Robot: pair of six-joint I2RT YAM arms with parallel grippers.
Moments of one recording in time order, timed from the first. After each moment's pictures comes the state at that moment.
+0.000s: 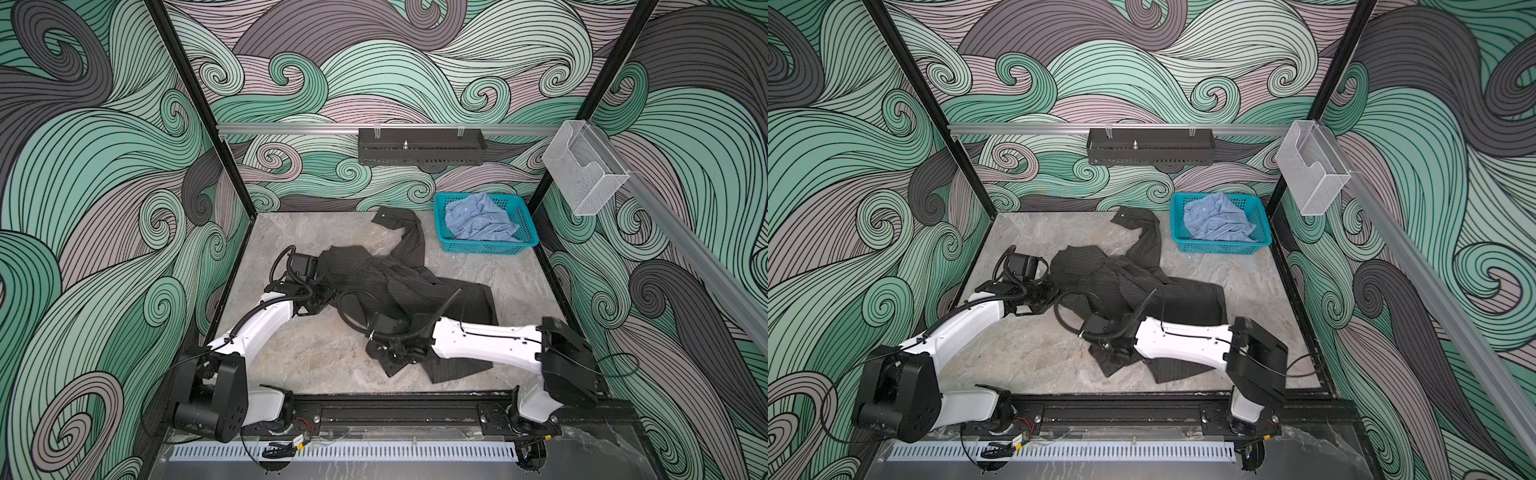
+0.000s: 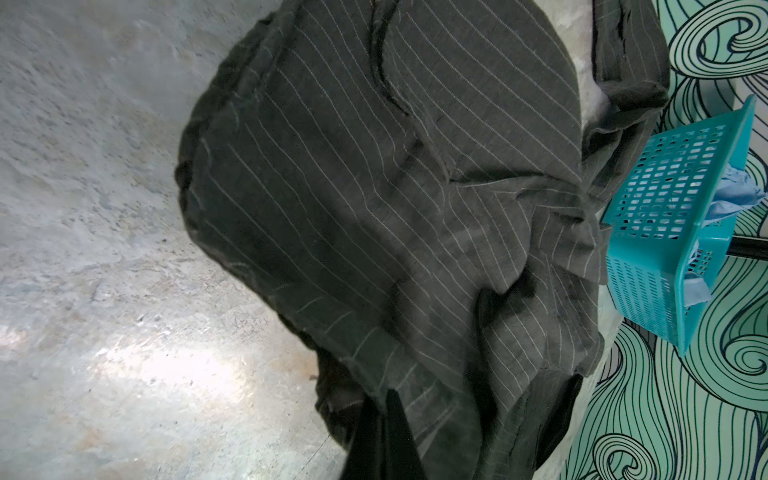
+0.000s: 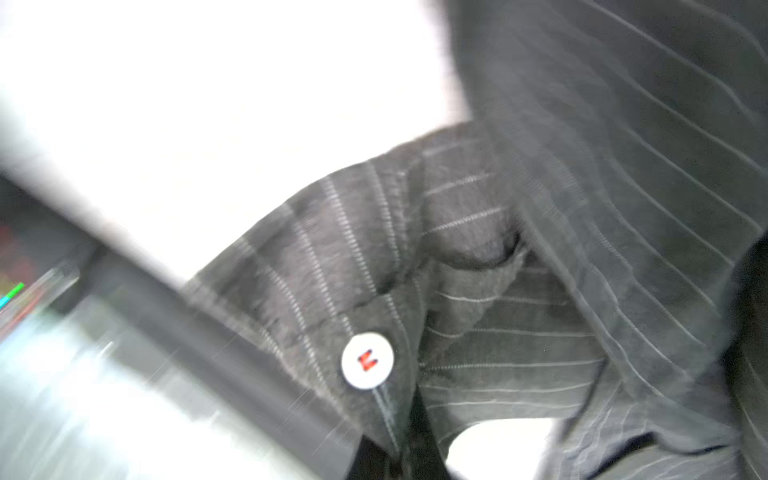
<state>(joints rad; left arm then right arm) -0.20 1.31 0.82 -0.49 0.23 -0.94 1.31 1.62 1.20 -0.78 -0.04 0.49</state>
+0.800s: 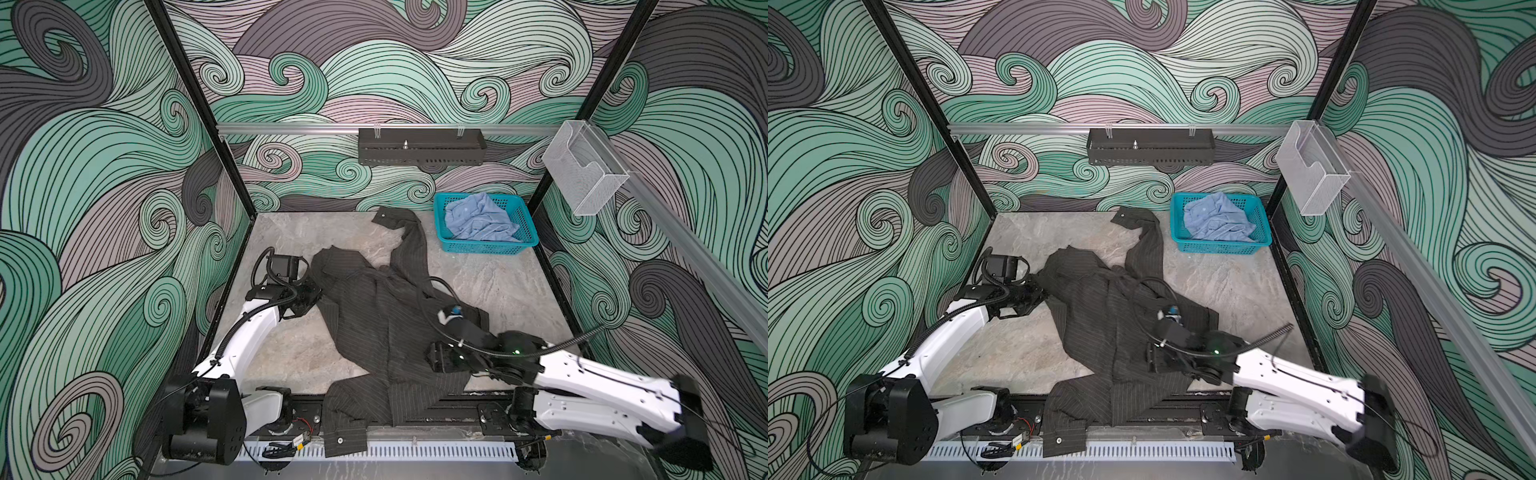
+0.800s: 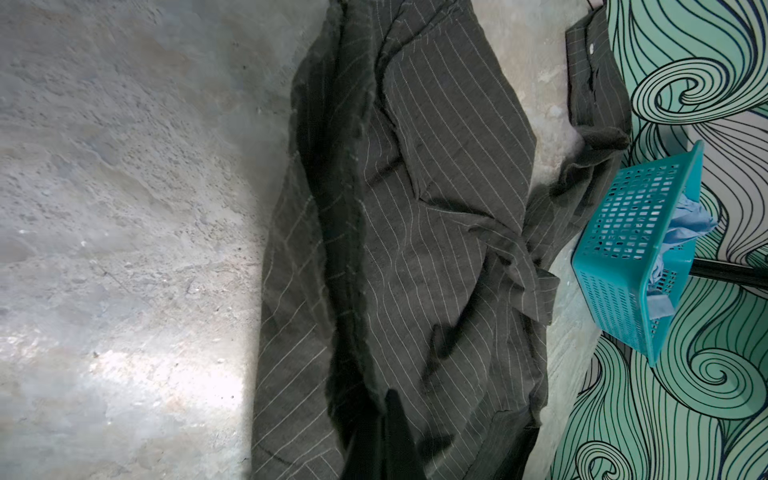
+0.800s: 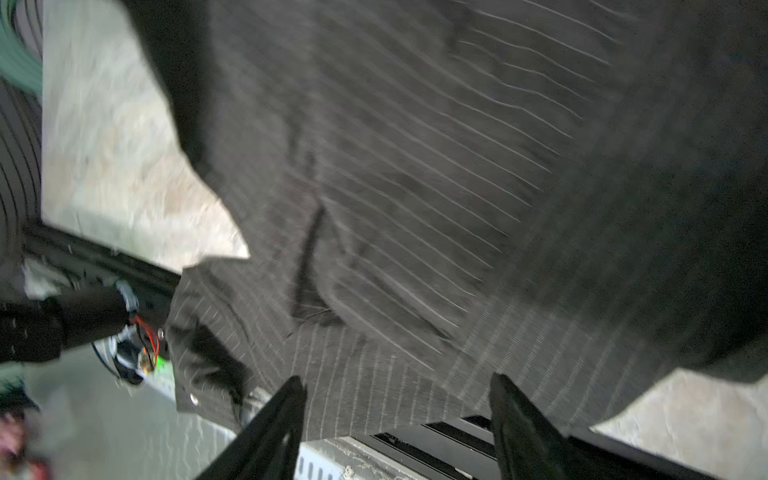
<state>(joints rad) -0.07 1.19 0.81 -0.59 0.27 -0.87 1.11 0.85 0.67 -0.87 0.11 1.06</state>
